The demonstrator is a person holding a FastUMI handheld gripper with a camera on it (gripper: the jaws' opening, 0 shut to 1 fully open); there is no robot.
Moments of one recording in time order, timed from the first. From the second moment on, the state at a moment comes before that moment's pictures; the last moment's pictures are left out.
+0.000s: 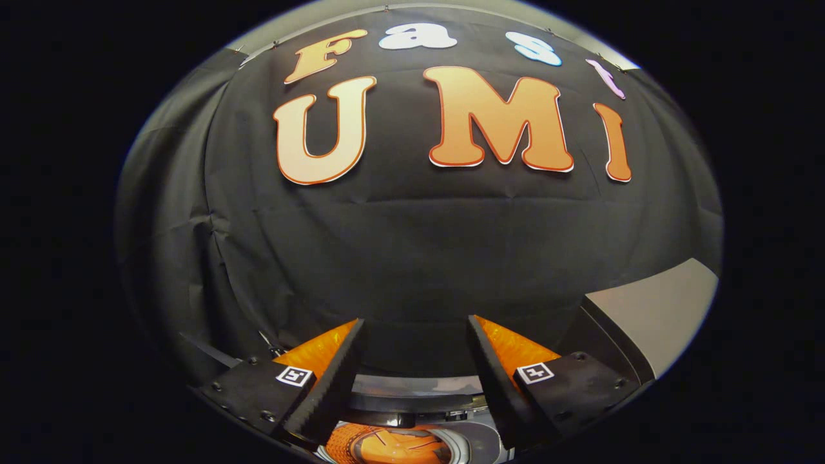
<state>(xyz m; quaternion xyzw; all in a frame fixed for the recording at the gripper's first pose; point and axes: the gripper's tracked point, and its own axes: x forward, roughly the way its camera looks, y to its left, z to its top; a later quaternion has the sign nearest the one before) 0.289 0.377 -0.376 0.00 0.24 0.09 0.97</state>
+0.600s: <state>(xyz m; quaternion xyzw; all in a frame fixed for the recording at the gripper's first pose) 0.231 0.370 -0.383 0.00 0.24 0.09 0.97</state>
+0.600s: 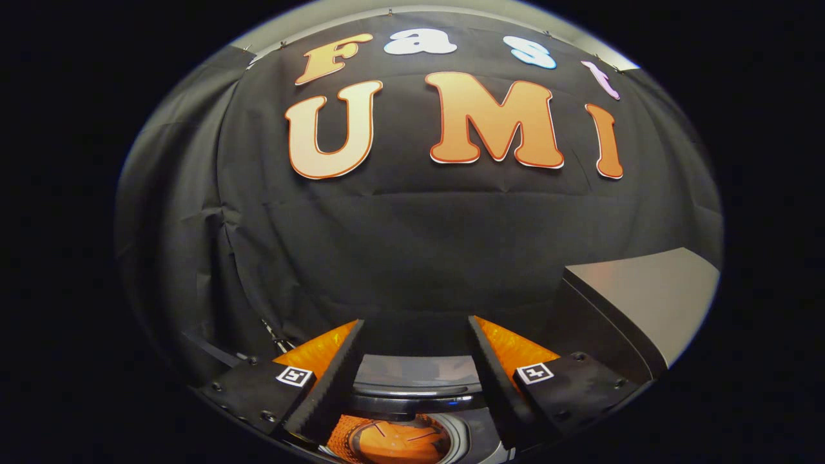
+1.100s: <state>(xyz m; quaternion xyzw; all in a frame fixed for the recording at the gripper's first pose) 0.159 0.355 -0.451 -0.01 0.30 0.09 0.95</state>
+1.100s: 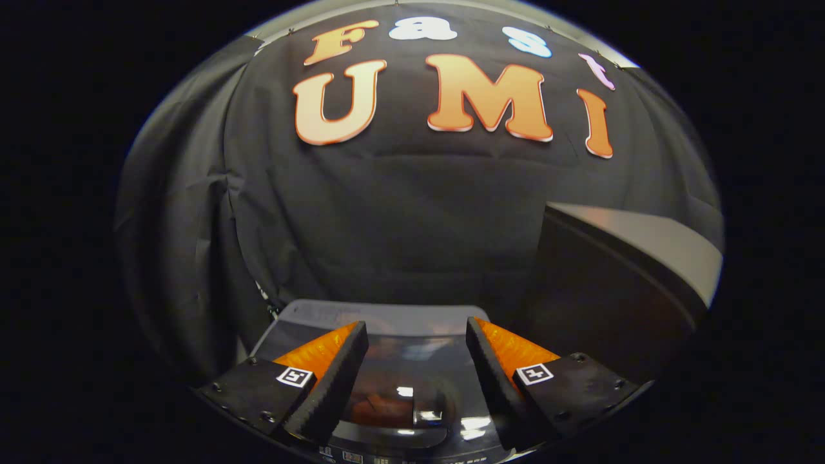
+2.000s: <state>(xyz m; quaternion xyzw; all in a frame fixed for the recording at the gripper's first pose) 0.161 0.378 -0.363 0.02 0.26 0.11 0.96</state>
